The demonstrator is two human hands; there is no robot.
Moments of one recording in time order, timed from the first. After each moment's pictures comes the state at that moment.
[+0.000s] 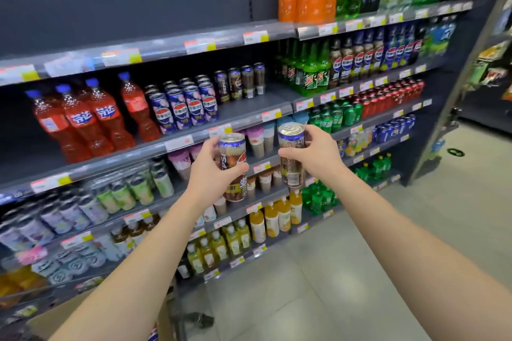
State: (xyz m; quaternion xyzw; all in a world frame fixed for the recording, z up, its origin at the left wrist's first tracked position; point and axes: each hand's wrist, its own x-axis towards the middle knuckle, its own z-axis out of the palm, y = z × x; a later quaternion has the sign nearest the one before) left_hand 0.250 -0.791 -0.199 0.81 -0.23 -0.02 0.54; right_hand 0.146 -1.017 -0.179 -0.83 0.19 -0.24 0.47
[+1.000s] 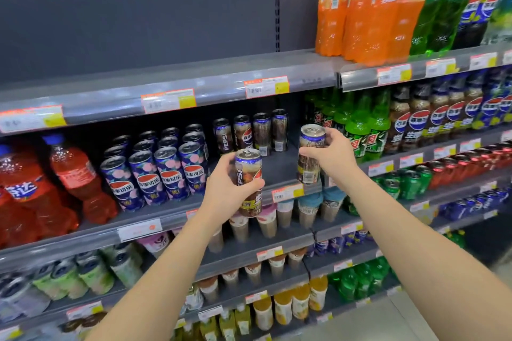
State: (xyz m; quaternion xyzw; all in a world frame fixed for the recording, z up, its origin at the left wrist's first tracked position) left_hand 0.526 -1.012 -0.197 0.80 -0.18 0.01 0.57; right_hand 0.511 -1.279 -0.183 -0.78 0.17 -0.25 0.55
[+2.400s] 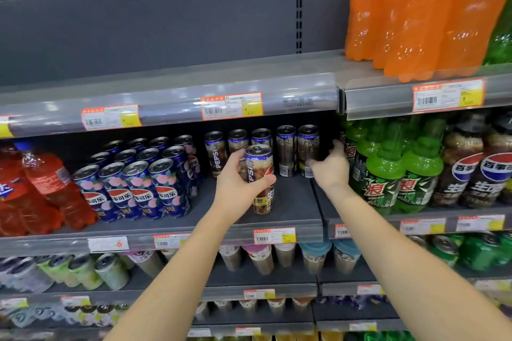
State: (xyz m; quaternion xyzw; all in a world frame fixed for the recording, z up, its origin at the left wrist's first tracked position) left_hand 0.621 -1.142 -0.212 0.81 -0.07 0.11 0.56; right_hand 0.680 -1.367 -0.237 -0.80 0.18 -0.23 0.53
